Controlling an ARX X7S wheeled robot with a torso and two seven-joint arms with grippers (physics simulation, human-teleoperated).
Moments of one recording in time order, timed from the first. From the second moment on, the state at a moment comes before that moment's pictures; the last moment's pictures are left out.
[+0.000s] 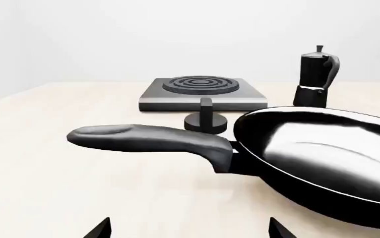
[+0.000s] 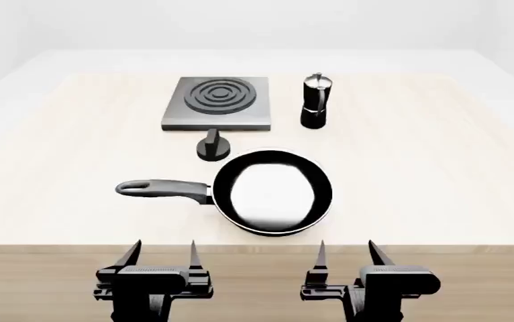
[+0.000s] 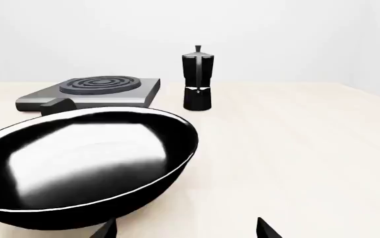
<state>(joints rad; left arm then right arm) 0.00 0.00 0.00 0.00 0.00 0.00 0.00 0.00 0.00 0.00 0.00 0.00 0.00 0.00</state>
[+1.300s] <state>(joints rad) -0.60 -0.15 -0.07 0.72 -0.36 -1.27 -0.15 0.07 0.14 0.22 -0.12 0.16 0.22 0.30</state>
